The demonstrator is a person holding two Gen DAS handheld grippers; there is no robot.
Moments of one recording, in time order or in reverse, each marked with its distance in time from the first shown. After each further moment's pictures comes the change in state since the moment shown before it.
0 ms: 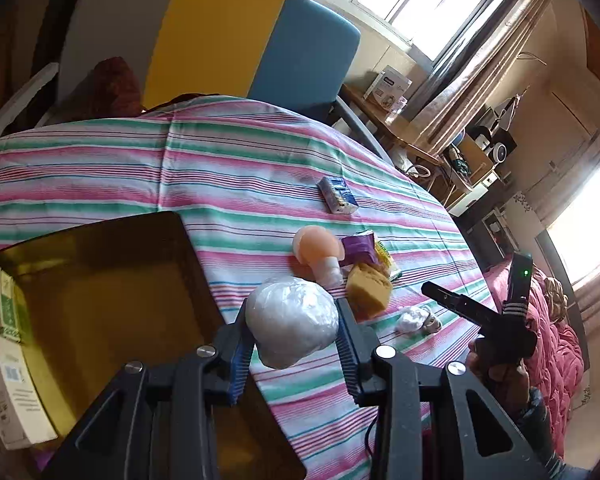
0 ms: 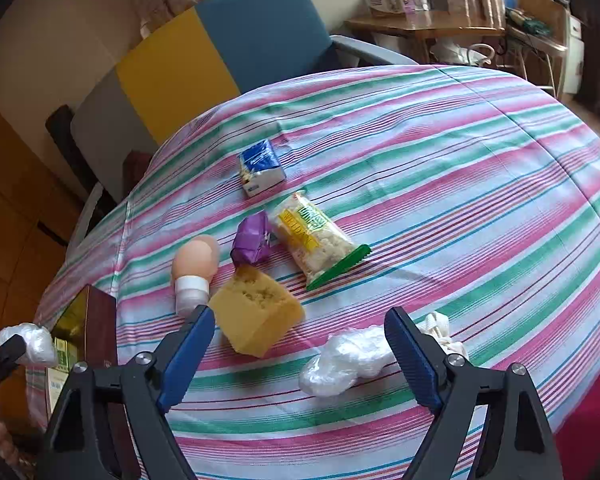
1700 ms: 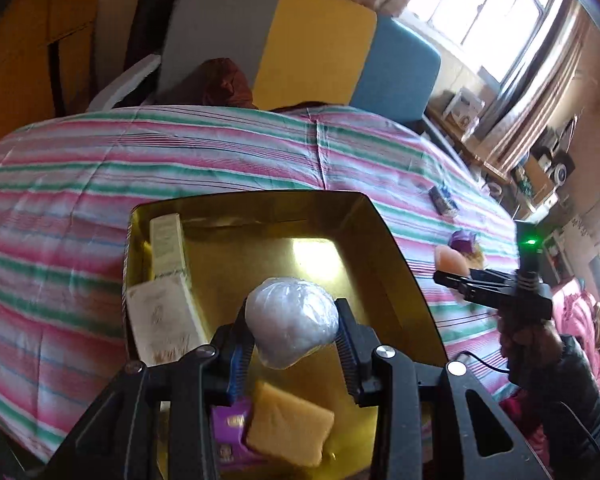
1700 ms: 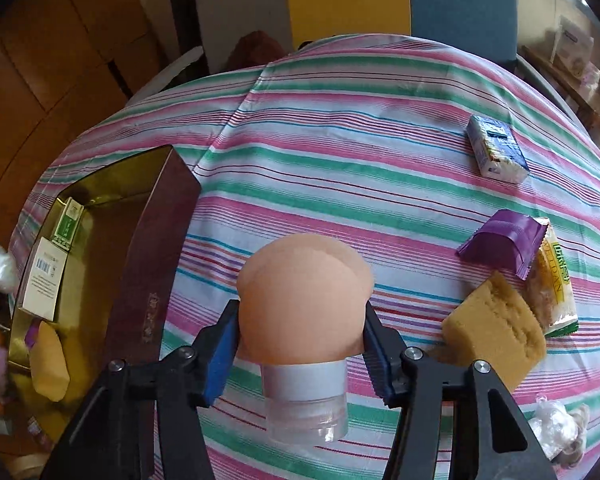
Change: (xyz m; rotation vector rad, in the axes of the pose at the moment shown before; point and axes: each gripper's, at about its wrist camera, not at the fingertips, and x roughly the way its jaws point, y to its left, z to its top) left arm -0.065 0.121 -0.037 -0.064 -0.018 0.241; right arm 0.089 0.152 -0.036 -0.489 0.192 0.129
